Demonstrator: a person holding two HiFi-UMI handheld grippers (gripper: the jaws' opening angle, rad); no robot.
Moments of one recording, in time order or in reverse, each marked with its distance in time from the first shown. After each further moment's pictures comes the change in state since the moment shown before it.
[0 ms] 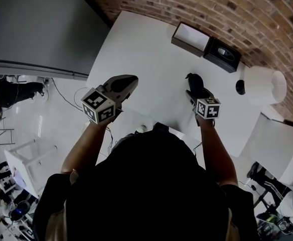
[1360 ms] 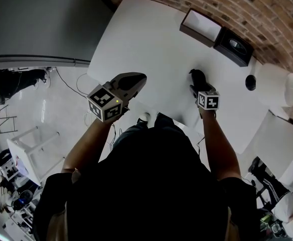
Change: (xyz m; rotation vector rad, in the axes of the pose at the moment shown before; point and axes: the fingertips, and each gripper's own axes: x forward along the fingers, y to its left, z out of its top) left arm 0.019 0.001 -0.046 -0.068 0.066 -0.017; right arm 0.068 -0.033 -0.076 -0.035 0.171 -0.039
